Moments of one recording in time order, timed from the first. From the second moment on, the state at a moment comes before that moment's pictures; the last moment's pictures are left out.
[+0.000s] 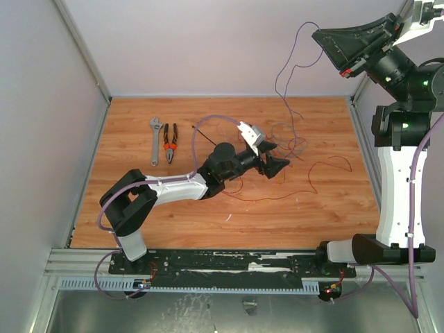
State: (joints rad) left arm -0.93 1.74 1.03 0.82 0.17 -0.21; right arm 0.01 1.35 1.93 0.23 -0.89 0.70
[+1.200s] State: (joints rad) left arm -0.92 1.86 1.09 0.86 0.18 -0.18; right arm 0.01 1.31 1.97 0.13 -0.86 0.63
